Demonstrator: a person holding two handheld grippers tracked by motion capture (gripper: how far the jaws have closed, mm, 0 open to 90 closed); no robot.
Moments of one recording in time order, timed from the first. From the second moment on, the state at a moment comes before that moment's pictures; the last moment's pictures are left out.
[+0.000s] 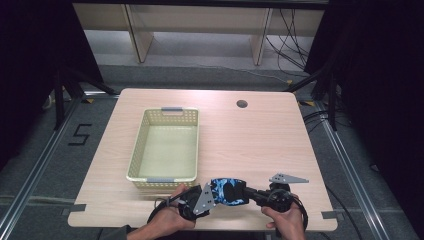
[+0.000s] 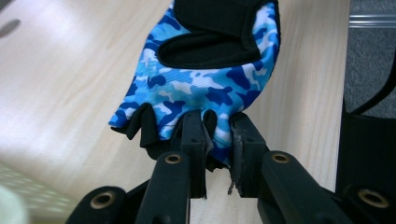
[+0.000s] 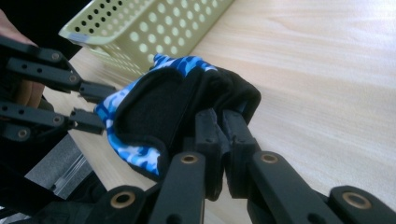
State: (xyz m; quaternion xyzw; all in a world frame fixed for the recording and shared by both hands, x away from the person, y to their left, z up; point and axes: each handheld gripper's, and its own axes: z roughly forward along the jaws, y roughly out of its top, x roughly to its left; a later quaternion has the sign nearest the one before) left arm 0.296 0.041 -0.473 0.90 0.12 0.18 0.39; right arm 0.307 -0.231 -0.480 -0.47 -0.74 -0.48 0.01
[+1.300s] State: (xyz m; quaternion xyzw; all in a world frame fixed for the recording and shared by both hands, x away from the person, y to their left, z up) left arm 0.317 0.138 -0.392 0.88 0.19 0.22 0.38; right arm 0.360 -0.133 -0.379 -0.33 -0.81 -0.48 -0.02
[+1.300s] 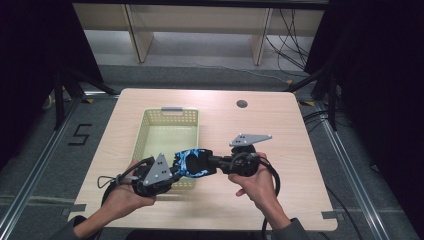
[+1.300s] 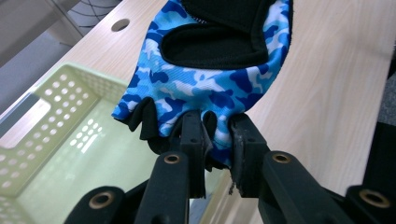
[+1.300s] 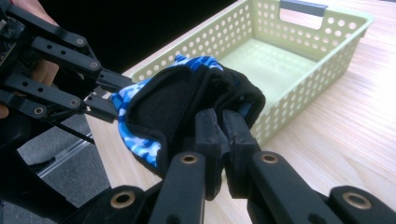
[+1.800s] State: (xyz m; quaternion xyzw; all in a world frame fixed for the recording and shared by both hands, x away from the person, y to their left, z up) left arm 0.343 0.178 -0.399 0.88 0.22 0.22 0.35; right arm 0.399 -0.081 -0.387 -0.34 -0.82 -0.46 -0.01
